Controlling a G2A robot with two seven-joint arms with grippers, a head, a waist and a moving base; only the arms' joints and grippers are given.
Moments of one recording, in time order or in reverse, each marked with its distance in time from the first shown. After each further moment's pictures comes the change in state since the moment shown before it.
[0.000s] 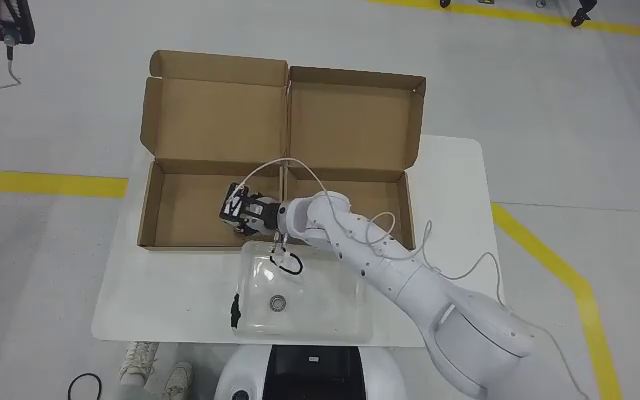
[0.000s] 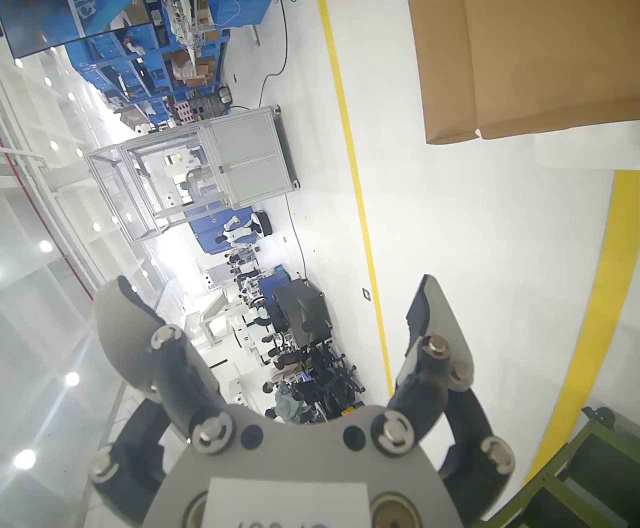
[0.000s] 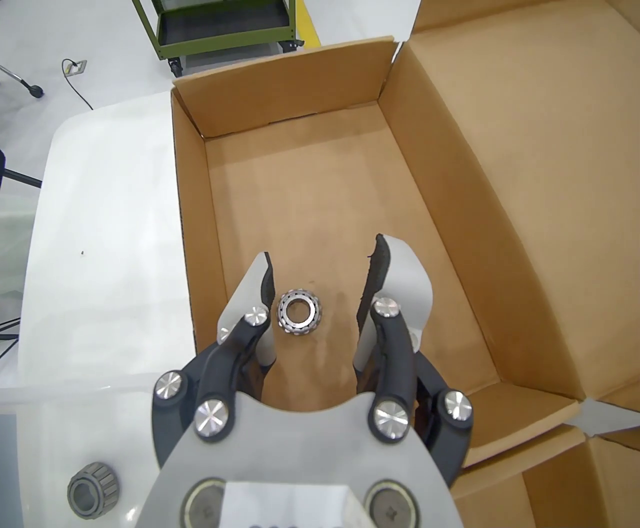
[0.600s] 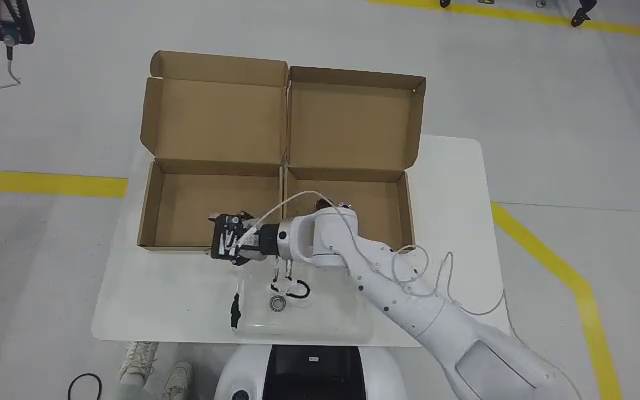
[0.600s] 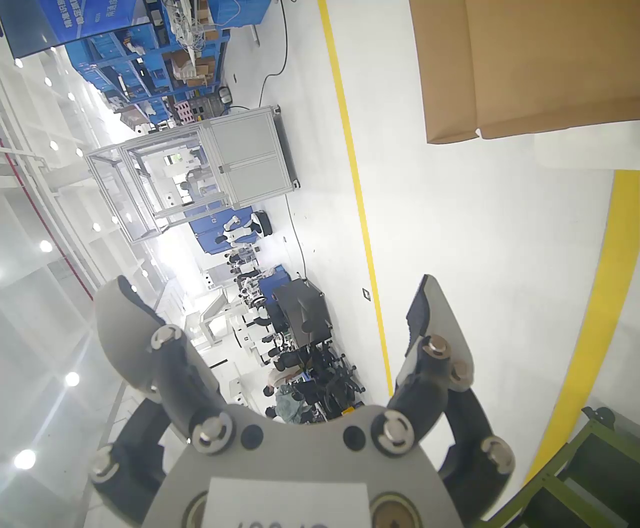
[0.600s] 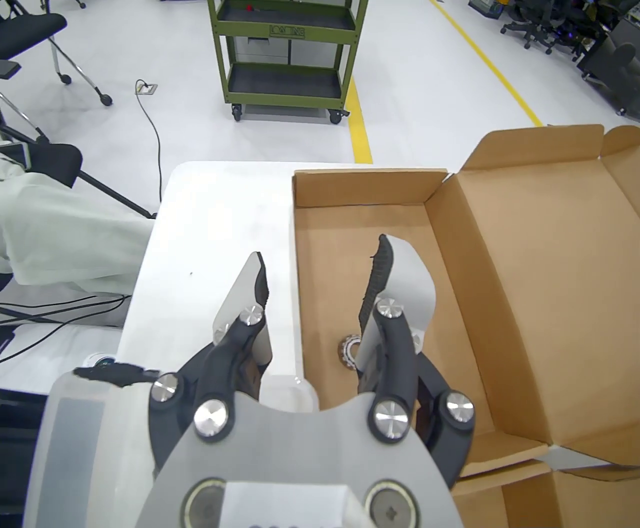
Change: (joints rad) left arm 0.000 0.000 0.000 0.000 0.000 0.000 0.000; right arm -0.262 0.156 0.184 -0.565 -0.143 -0.153 0.181
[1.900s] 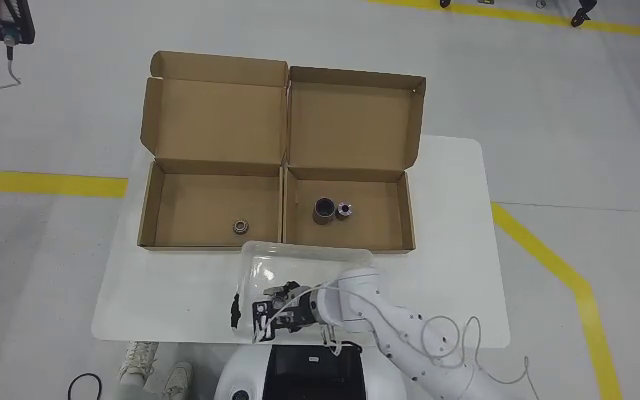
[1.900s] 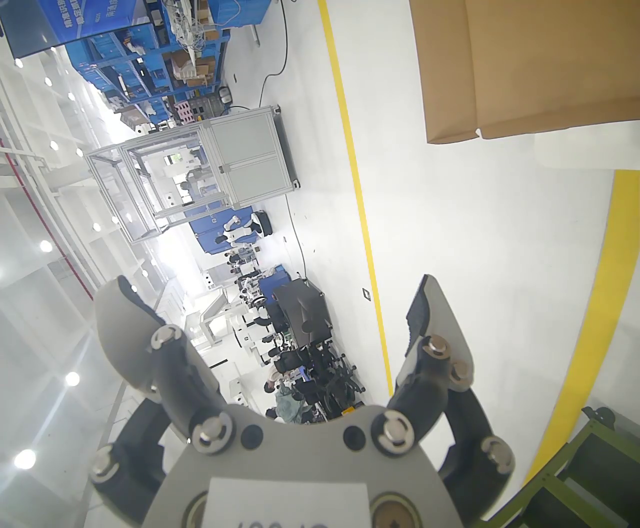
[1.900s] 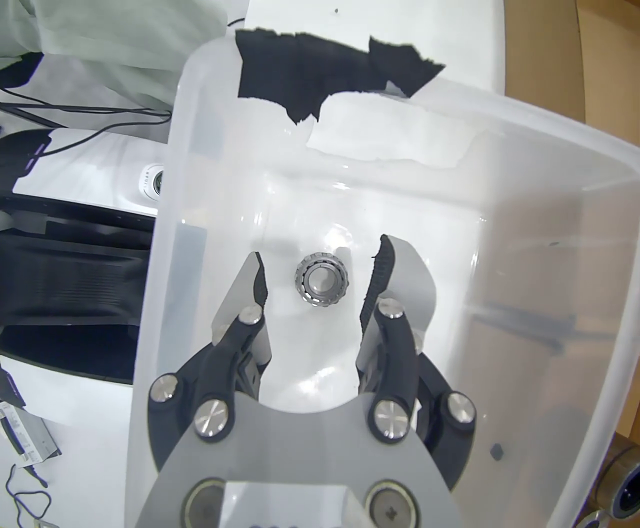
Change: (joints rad) left arm 0.000 0.000 0.000 0.000 0.000 0.000 0.000; right arm -0.315 0.148 0.039 -0.265 -0.194 -0.177 0.454
